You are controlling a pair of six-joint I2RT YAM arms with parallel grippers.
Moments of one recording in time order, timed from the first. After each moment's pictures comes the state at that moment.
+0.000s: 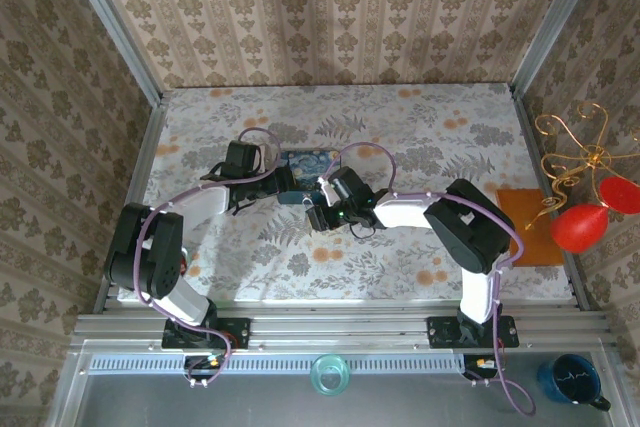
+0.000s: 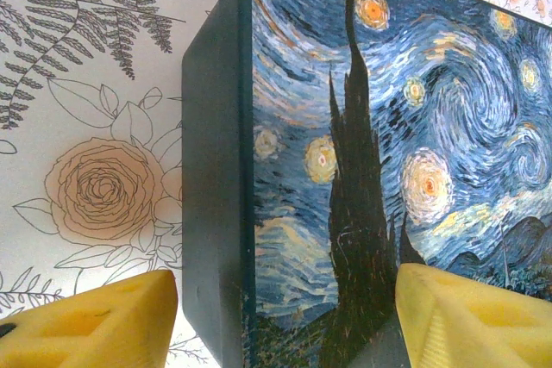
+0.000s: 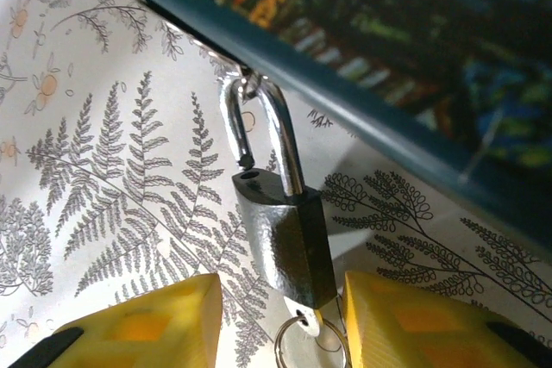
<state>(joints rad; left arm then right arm) -0.36 1.58 0.85 -0.13 0.29 -0.49 0.72 1.90 1.00 0.03 -0.26 0.34</state>
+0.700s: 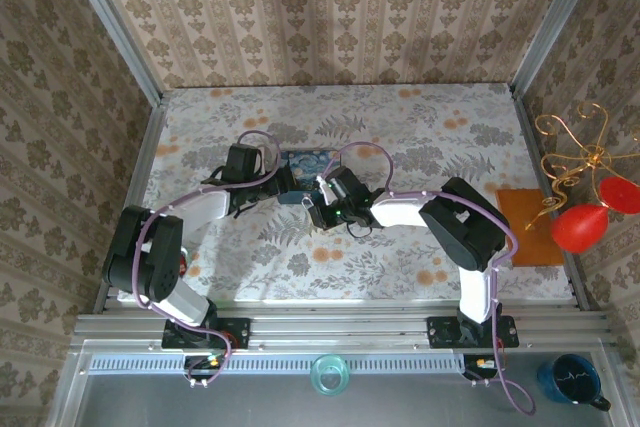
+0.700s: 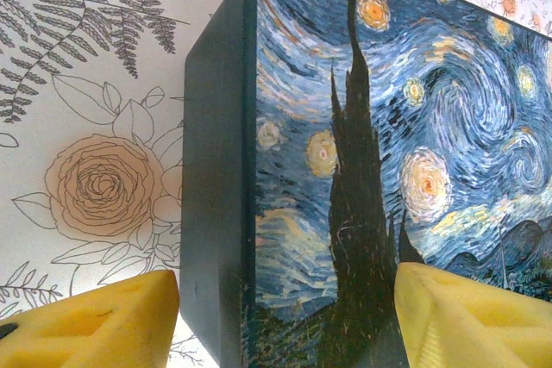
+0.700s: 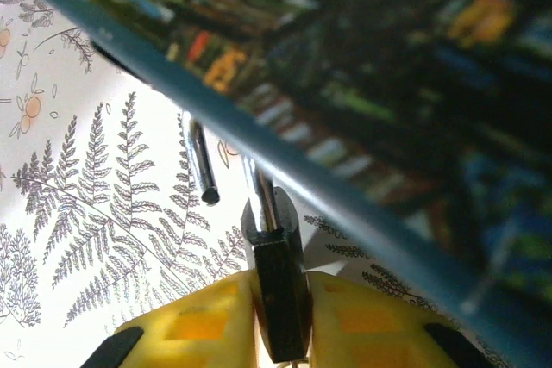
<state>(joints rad) -0.38 1.56 0.82 -0.08 0.26 -0.53 0.72 1.93 1.03 0.04 -0.24 0.38</state>
